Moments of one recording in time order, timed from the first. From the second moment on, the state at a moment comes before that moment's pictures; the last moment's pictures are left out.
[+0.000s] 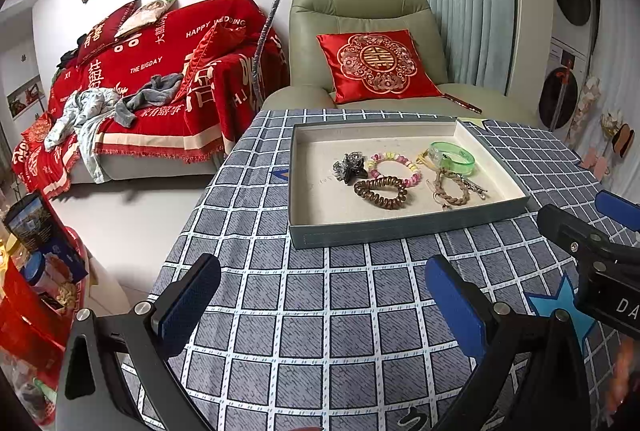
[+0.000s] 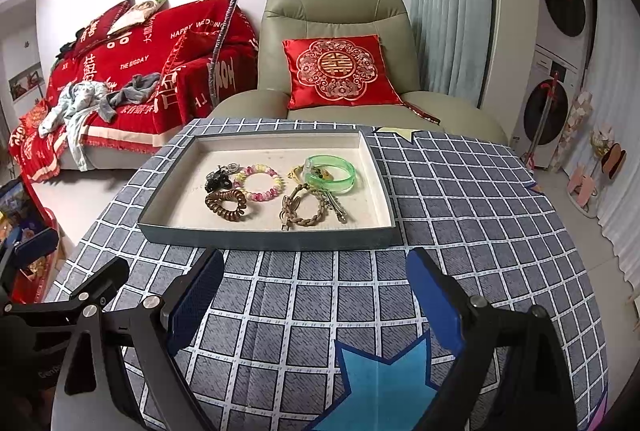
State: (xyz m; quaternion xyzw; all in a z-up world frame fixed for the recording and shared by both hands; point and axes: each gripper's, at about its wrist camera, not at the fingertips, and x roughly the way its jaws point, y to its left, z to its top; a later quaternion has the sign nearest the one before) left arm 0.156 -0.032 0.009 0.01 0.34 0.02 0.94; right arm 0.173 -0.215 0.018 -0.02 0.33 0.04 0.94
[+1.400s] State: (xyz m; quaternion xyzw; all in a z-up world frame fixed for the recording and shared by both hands) left arm 0.154 -0.033 0.016 0.01 0.34 0.02 0.94; right arm 0.174 -0.213 0.027 -0.02 0.33 0.04 0.94
